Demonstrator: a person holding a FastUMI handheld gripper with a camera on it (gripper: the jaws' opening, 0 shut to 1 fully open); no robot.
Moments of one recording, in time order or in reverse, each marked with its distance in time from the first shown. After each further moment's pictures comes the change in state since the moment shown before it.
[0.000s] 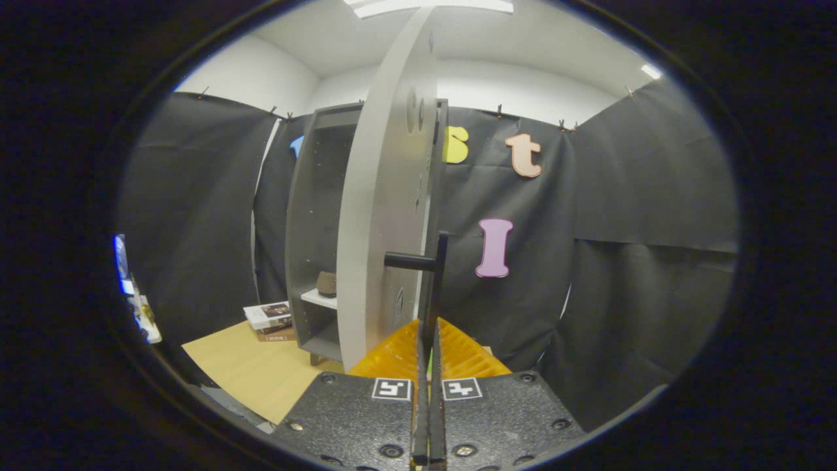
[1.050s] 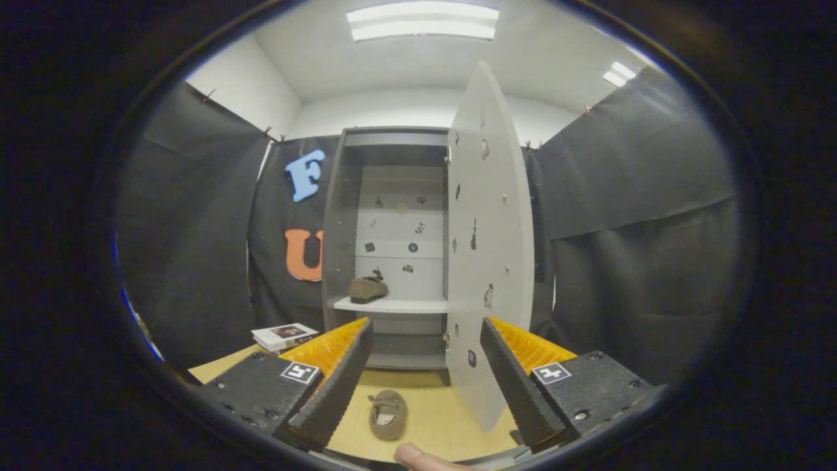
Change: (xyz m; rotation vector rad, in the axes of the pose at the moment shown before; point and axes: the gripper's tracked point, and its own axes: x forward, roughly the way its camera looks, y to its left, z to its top) arm -0.218 0.064 -0.119 0.109 -0.173 -0.164
